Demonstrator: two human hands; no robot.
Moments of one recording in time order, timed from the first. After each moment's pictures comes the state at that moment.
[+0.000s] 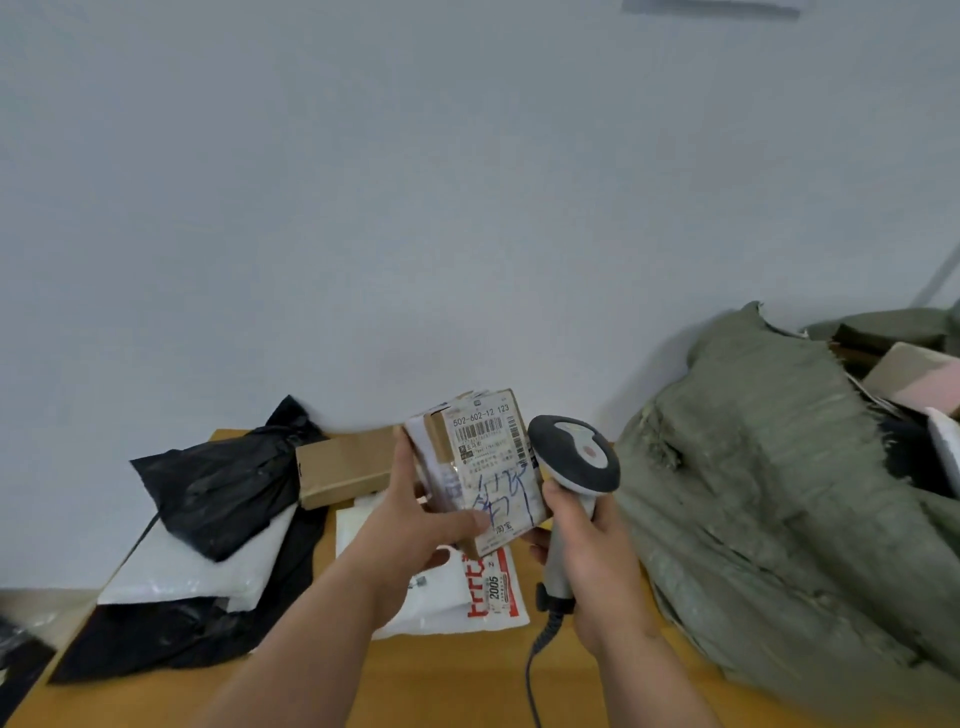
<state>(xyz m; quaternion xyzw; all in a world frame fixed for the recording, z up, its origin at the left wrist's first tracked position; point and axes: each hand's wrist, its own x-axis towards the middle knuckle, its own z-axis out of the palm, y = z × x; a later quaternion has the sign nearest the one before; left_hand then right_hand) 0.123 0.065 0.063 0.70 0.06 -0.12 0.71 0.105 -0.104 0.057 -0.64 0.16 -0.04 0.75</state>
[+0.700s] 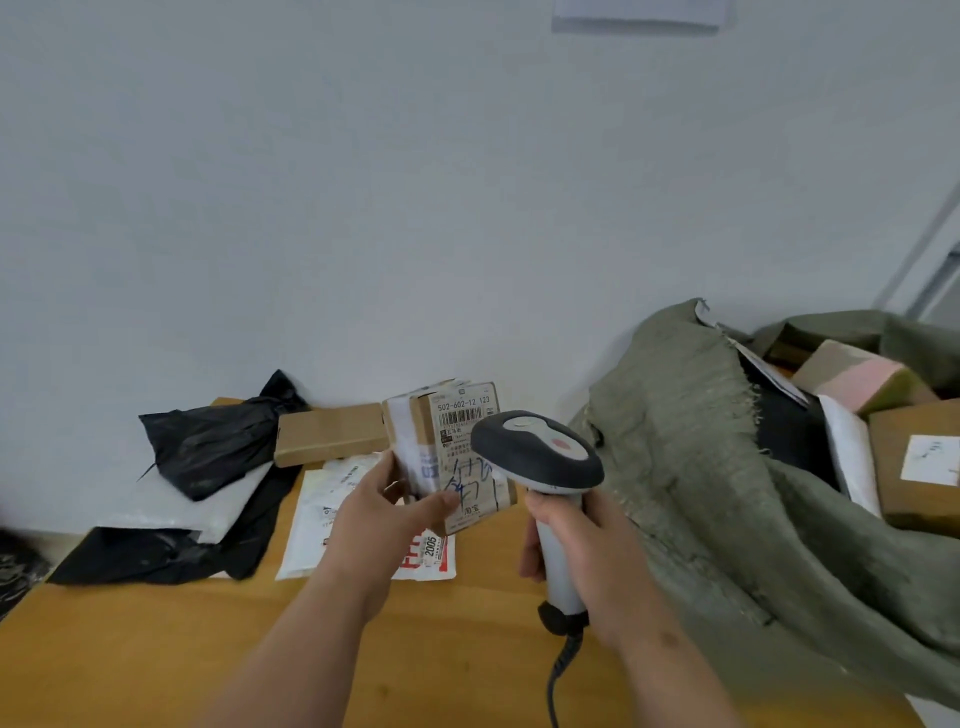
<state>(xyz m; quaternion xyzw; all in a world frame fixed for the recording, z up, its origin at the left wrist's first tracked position) 0.061 -0.036 0.049 0.71 0.12 0.01 0.69 0.032 -0.225 0.105 -0.74 0.01 0.06 0.67</state>
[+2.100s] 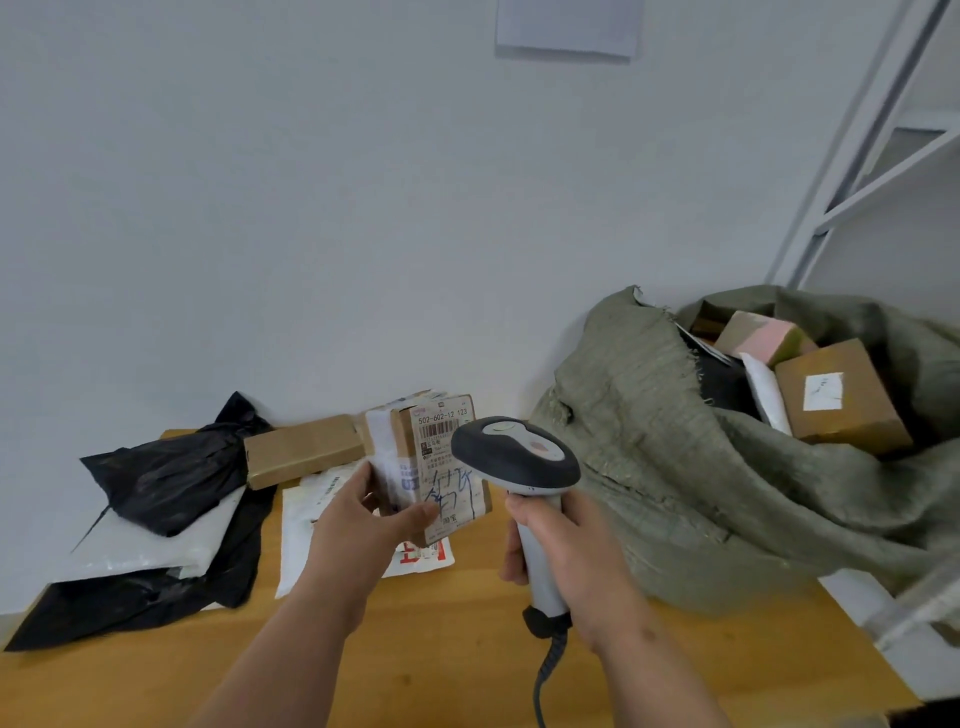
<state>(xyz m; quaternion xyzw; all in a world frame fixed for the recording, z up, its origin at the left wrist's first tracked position) 0.030 0.010 0.053 0.75 0.05 -0.01 0.65 -0.025 -0.173 0.109 -0.74 0.07 0.03 0.67</state>
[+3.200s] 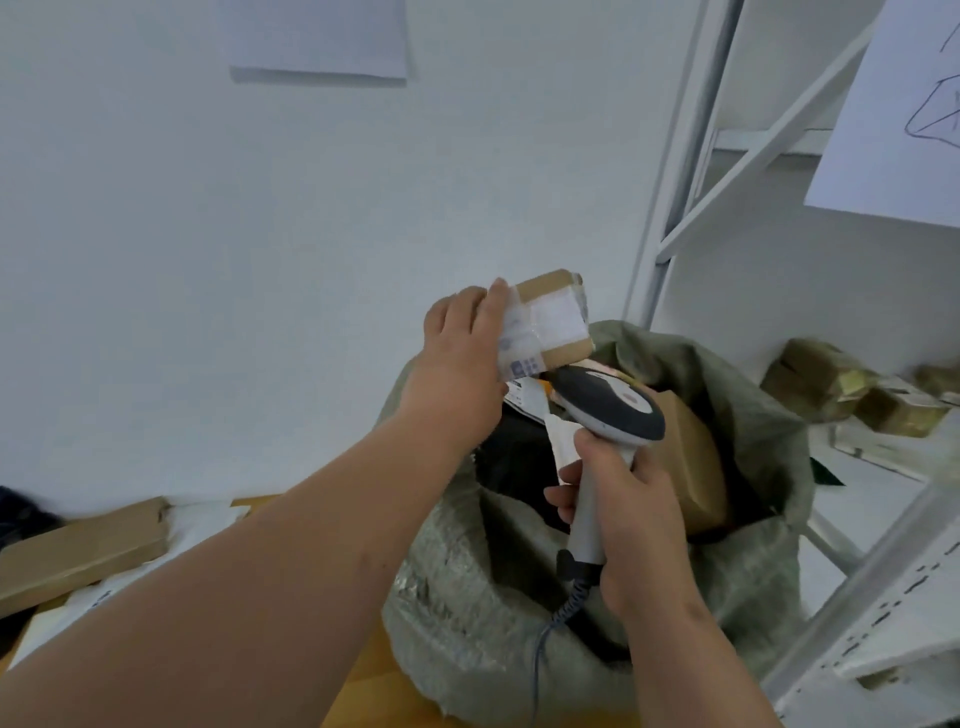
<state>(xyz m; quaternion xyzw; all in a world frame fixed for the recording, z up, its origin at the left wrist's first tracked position) 0.183 -0.352 0.197 0.90 -0.25 0.26 0.23 0.063 -0.466 0.162 -0.60 0.20 -0.20 0.75</state>
